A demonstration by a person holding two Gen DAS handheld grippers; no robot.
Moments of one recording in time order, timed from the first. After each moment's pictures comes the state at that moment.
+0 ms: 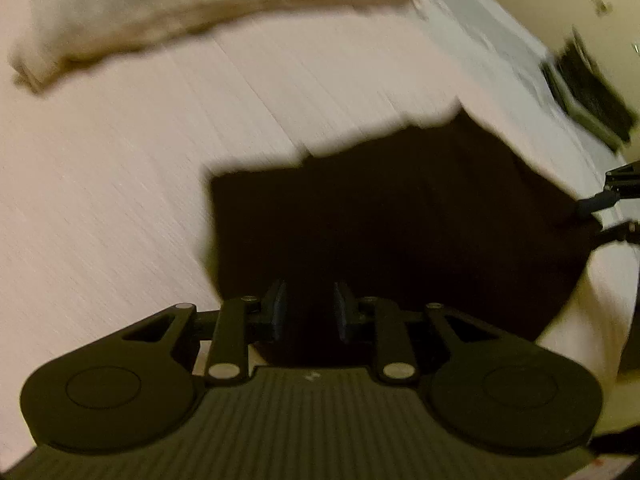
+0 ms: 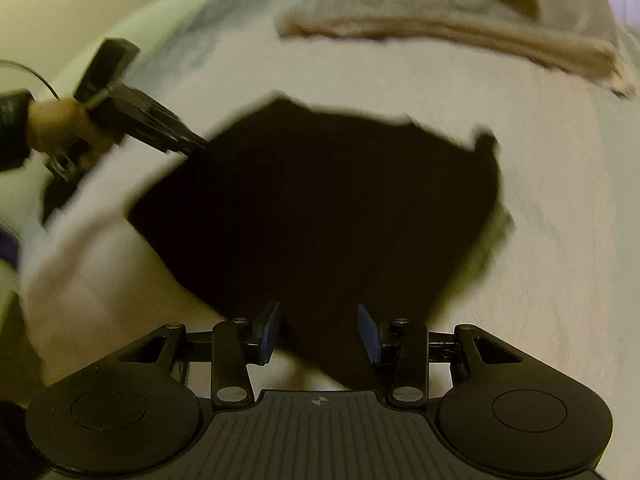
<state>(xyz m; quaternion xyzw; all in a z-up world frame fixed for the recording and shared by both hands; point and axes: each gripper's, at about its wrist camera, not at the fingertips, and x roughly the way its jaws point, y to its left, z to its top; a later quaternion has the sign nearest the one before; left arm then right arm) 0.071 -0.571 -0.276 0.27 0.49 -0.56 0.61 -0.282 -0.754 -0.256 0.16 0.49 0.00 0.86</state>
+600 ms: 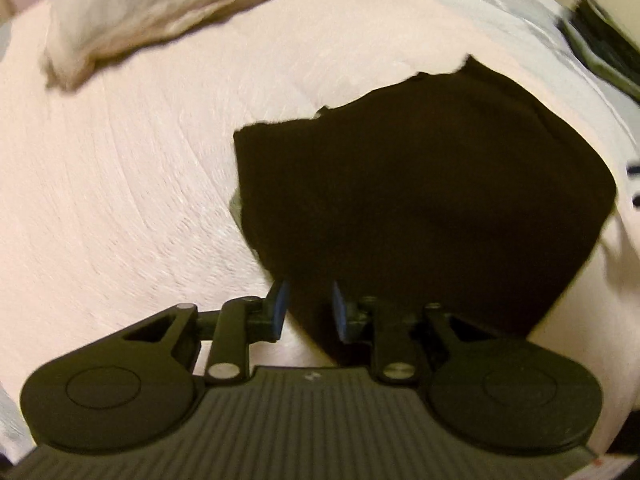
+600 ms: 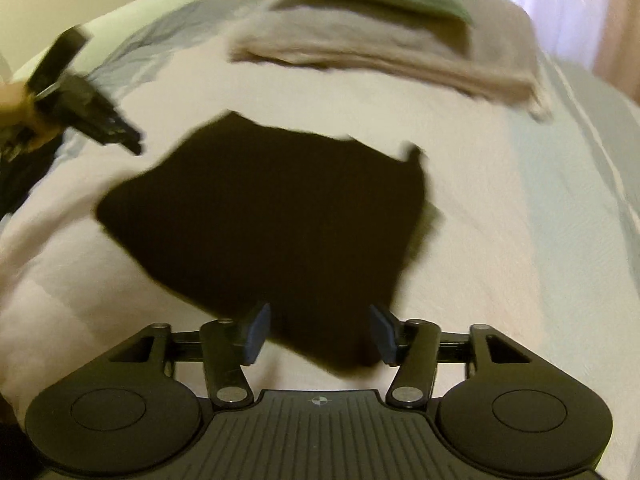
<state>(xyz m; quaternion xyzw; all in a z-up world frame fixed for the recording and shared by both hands) 0.057 -0.529 -0.256 0.35 0.43 -0.54 0.63 -0.303 -0.680 -0.202 0.08 0.46 -0.11 0.88</state>
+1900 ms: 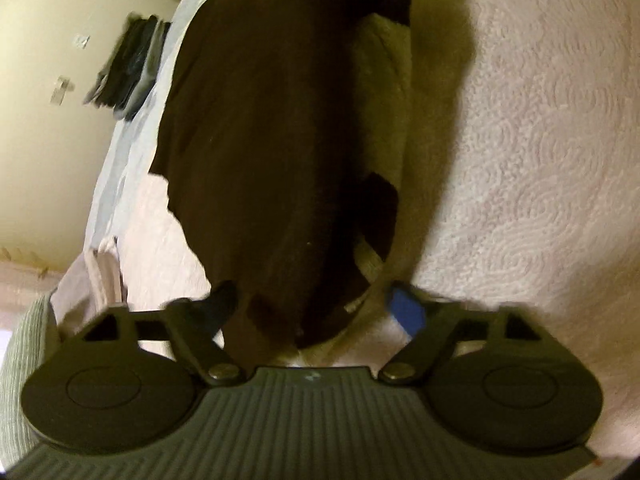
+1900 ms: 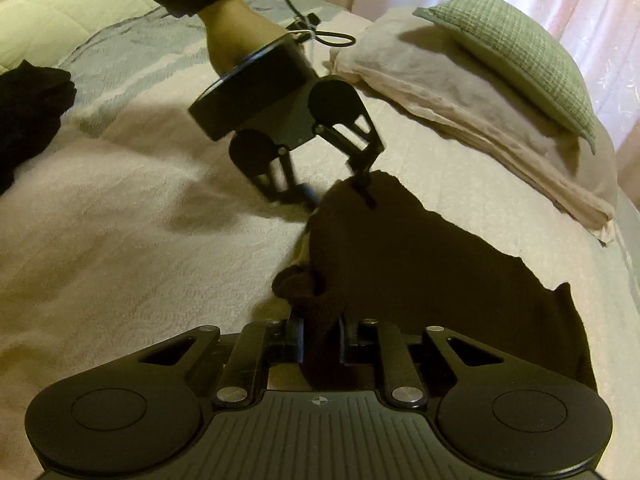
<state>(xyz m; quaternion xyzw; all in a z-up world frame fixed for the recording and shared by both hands) 0.102 -0.520 -0.383 0.55 -0.32 -0.75 0.18 -0.119 -0.475 -0.264 -0.04 0.45 -0.14 0.88</state>
